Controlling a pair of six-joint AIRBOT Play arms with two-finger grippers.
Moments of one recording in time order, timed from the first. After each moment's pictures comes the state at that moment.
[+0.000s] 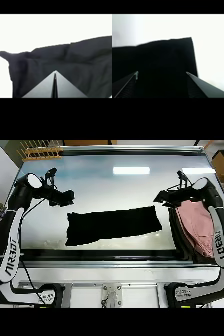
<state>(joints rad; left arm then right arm) -0.04 -1.51 1.46 1.20 -1.19 -1.60 -0.19 -1.62 1.44 -1.01 1.16 1.38</state>
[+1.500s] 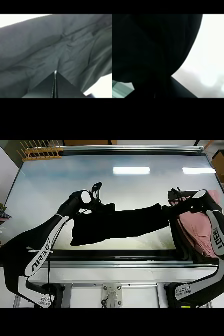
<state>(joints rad) -0.45 -1.71 1.44 1.04 -0.93 -1.74 -0.26 -1.72 1.40 -0.97 1.38 1.19</state>
